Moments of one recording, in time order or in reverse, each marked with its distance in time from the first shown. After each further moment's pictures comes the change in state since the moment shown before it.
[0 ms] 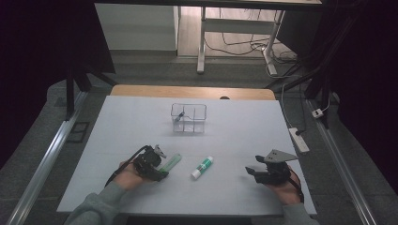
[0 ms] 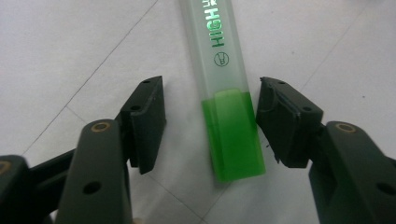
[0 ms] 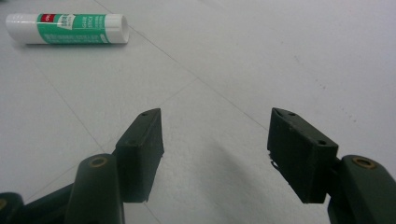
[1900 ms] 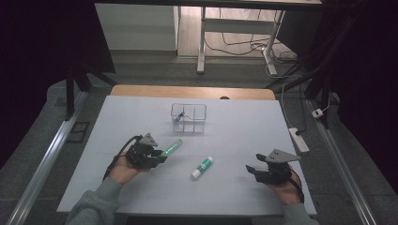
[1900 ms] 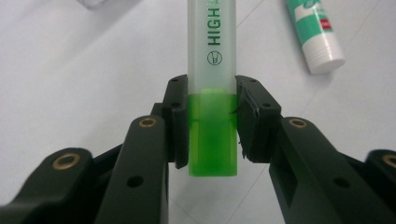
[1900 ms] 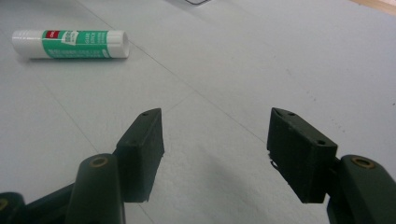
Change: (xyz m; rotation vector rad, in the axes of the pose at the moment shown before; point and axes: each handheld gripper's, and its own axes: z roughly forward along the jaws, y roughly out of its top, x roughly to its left) left arm 0.017 0.002 -0.038 -0.261 -0.027 -0.024; right arm 0.002 0.003 -0.005 -0.042 -0.015 -0.001
